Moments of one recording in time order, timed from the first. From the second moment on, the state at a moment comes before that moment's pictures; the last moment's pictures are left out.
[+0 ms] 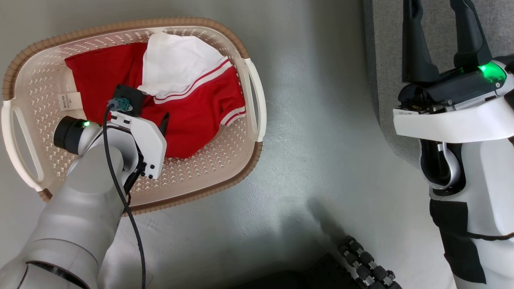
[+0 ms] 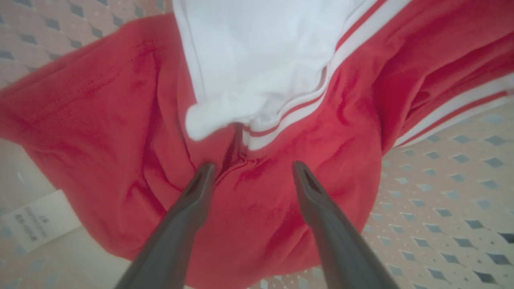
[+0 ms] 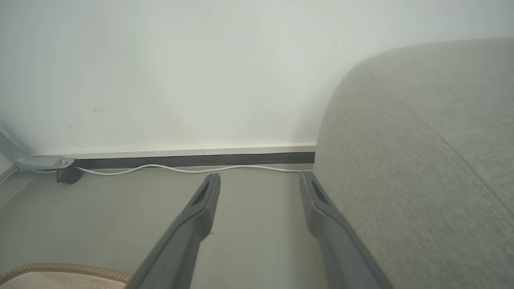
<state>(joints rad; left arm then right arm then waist) -0.99 0.14 -0.74 1.28 -0.49 -0.12 -0.08 -0.64 -0.06 0.16 0.05 0.31 0.13 -0.26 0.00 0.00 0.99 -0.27</state>
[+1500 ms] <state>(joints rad) -0.55 0.13 -0.41 0.66 -0.46 -0.11 -0.26 -0.52 -0.06 0.09 0.26 0.24 0.13 -0.26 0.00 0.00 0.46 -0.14</state>
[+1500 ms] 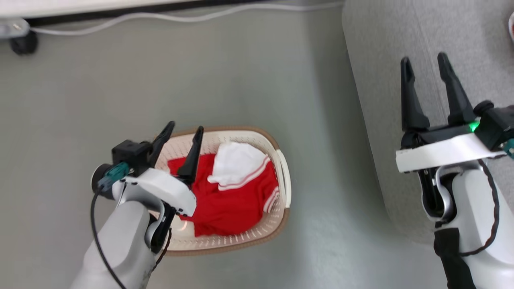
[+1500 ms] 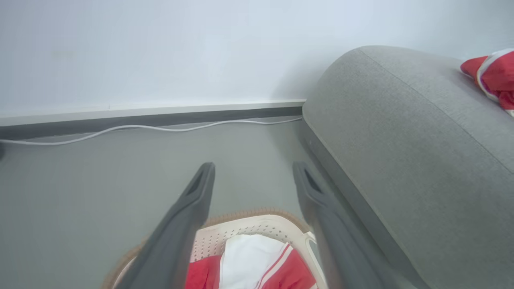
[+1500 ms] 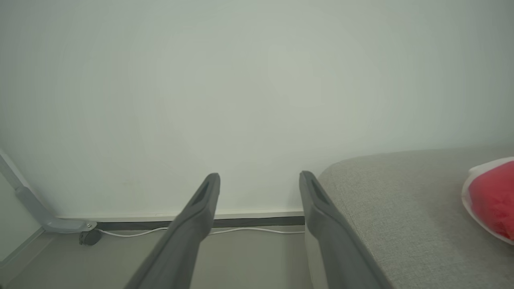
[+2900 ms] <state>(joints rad) -0.03 0.05 0.11 0.25 -0.24 -0.12 -0.26 -0.25 -0.09 0.10 0.34 0.25 0.13 -0.26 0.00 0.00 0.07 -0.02</state>
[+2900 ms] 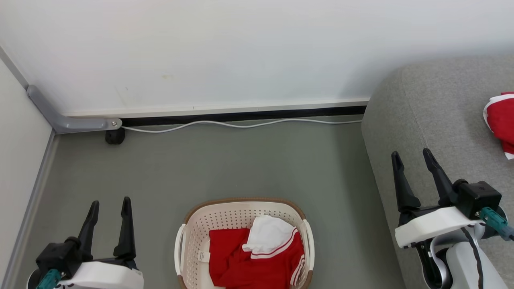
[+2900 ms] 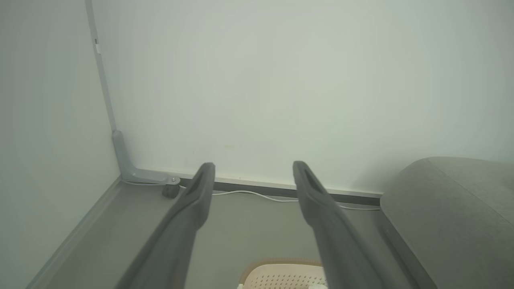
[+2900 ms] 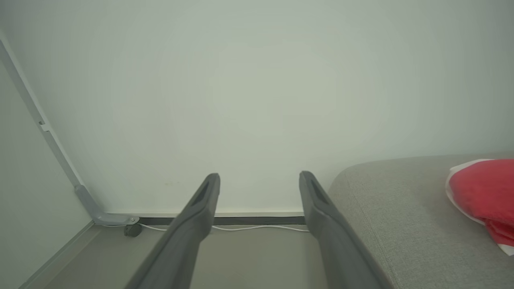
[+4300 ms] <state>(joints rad) -0.16 0.04 -0.09 0.45 -0.28 -0.12 -0.26 -0.42 -0.07 0.14 0.26 0.25 0.13 -0.26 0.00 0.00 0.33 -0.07</state>
